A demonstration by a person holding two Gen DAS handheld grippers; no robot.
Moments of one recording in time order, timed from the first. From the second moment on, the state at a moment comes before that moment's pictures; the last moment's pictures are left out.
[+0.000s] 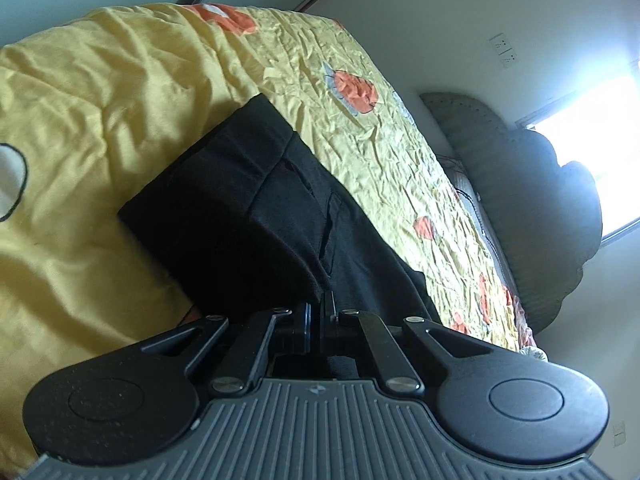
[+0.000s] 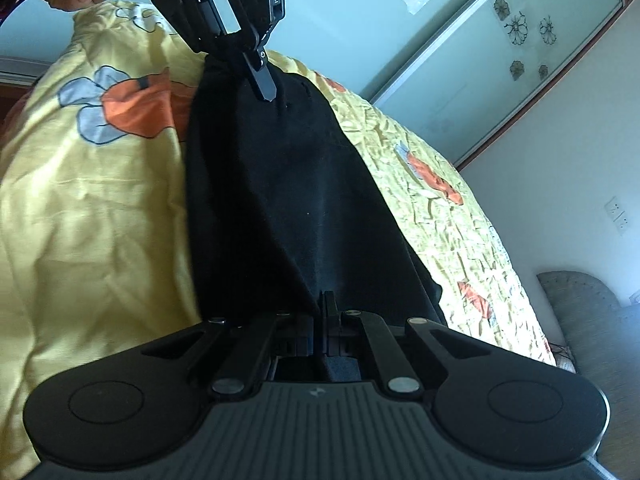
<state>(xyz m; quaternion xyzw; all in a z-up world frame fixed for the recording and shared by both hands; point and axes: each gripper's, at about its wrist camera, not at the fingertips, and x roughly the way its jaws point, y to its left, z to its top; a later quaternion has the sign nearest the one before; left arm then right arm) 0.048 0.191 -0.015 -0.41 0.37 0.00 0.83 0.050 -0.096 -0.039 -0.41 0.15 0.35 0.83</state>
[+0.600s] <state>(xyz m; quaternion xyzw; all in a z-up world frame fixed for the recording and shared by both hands) 0.044 0.191 -0.031 -0.40 0.41 0.02 0.82 0.029 -0.098 -0.045 -0.40 0.17 0.37 0.82</state>
